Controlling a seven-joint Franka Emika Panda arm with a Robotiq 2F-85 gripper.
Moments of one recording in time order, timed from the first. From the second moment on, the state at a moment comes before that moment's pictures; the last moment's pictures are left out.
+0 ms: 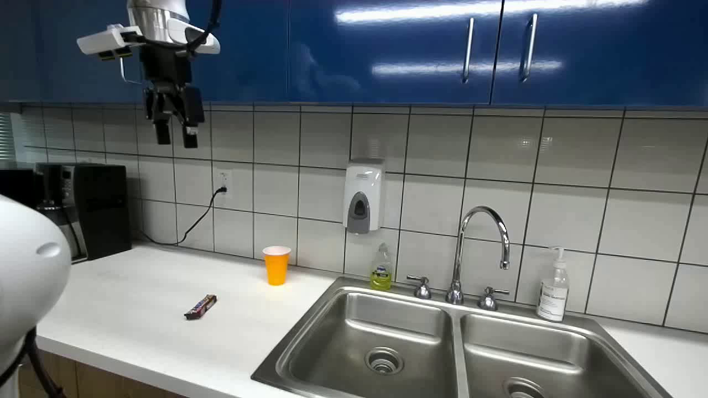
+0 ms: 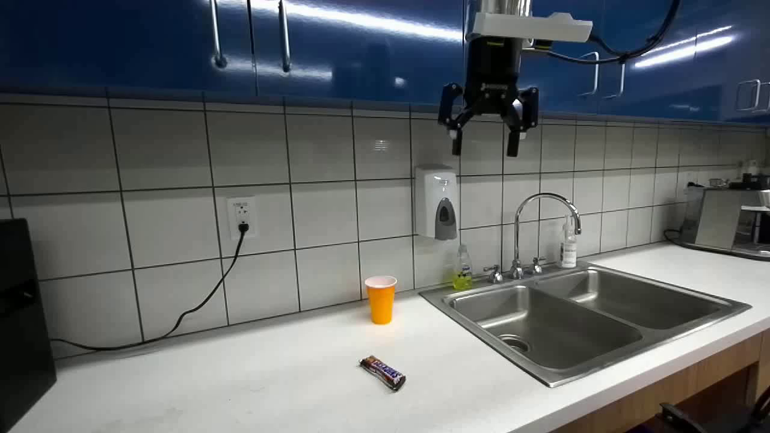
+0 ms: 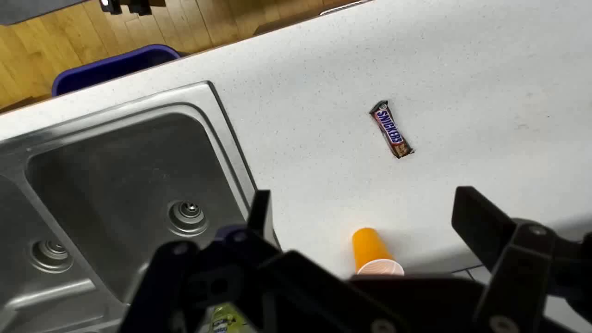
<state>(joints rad) 0.04 -0.67 0.23 -2.33 0.12 1.80 0.42</state>
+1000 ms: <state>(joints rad) 0.15 -0.65 0.22 -2.38 0.13 1.81 0.19</state>
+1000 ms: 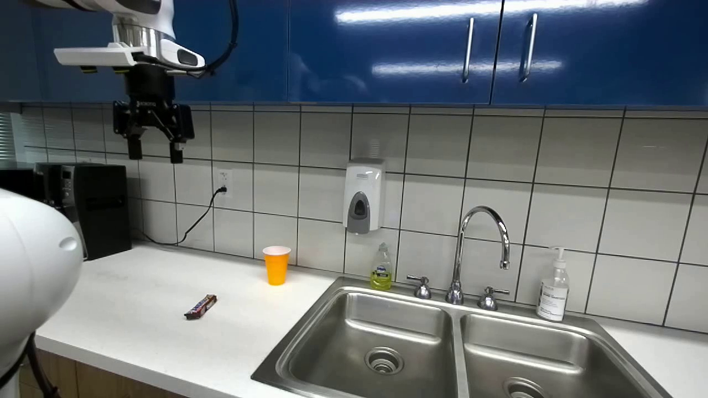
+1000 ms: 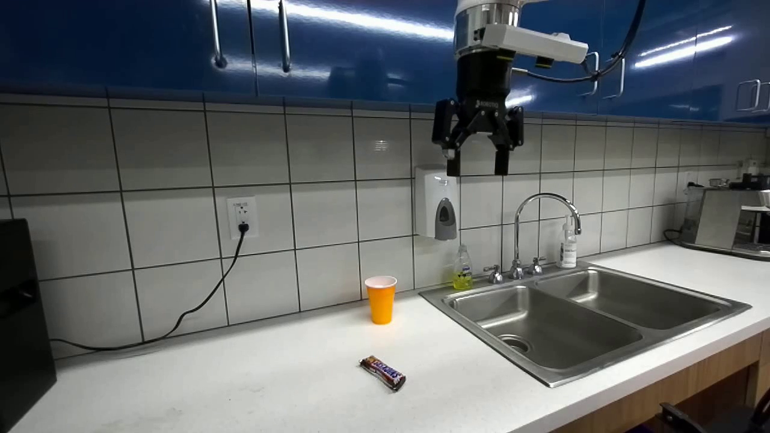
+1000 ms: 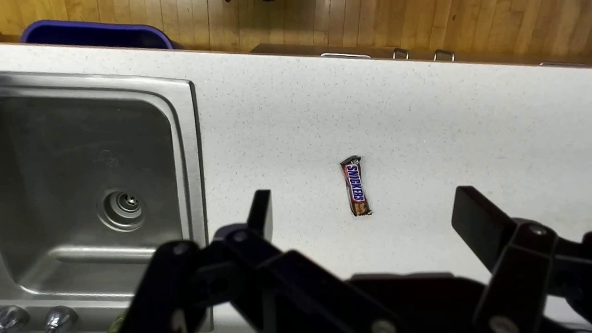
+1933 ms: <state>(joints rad) 0.19 -0.55 0.24 -2.53 0.12 2.05 0.17</state>
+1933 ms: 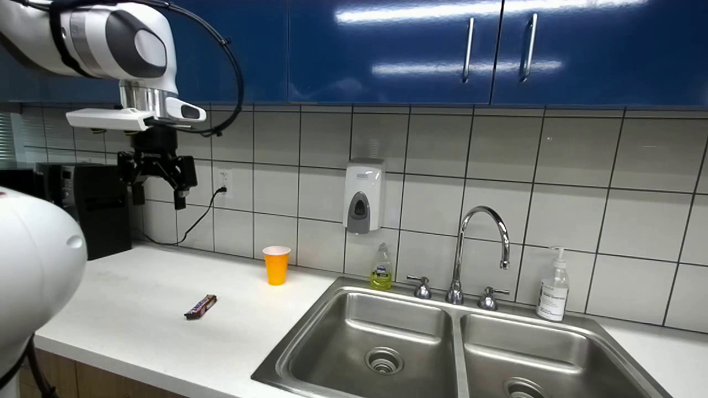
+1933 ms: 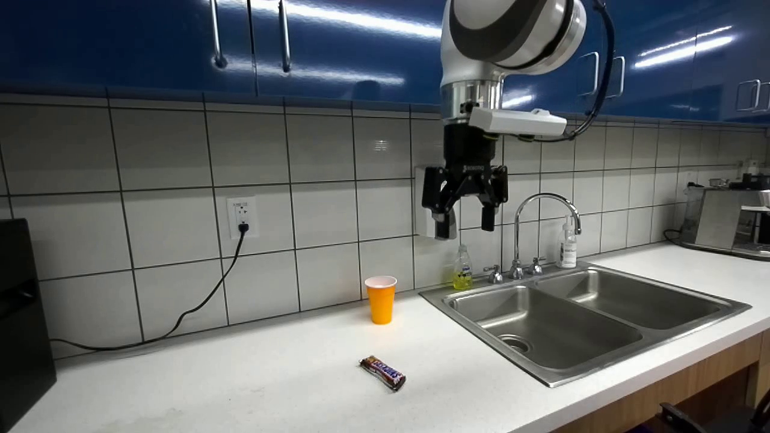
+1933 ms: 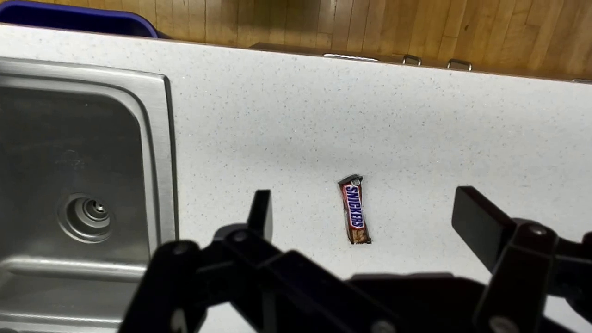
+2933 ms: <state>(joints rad) 0.20 -0.24 0.29 -2.57 0.05 2.36 0.18</state>
